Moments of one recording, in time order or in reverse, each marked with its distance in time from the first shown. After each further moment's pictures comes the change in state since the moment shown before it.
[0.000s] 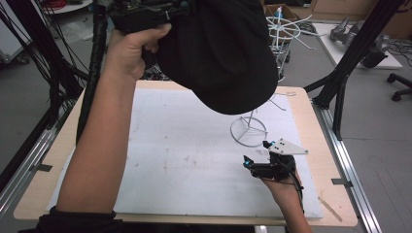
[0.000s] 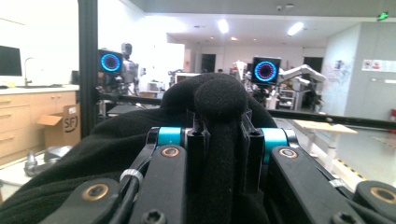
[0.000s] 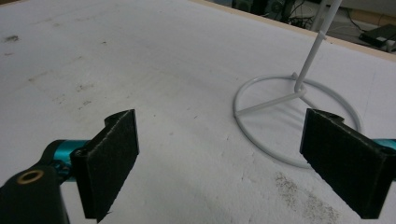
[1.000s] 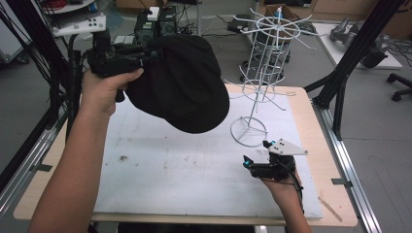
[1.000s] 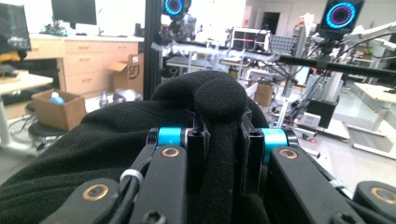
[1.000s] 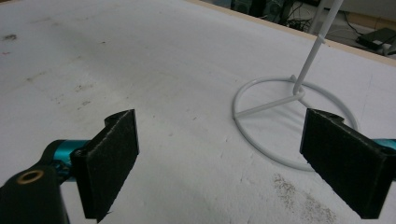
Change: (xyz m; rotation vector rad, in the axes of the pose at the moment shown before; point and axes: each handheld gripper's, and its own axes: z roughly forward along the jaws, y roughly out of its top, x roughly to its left) left arm -0.013 -0.054 -0.079 0.177 0.249 -0.003; right arm 0.002 0.001 -0.001 -0.002 -0.008 -0.010
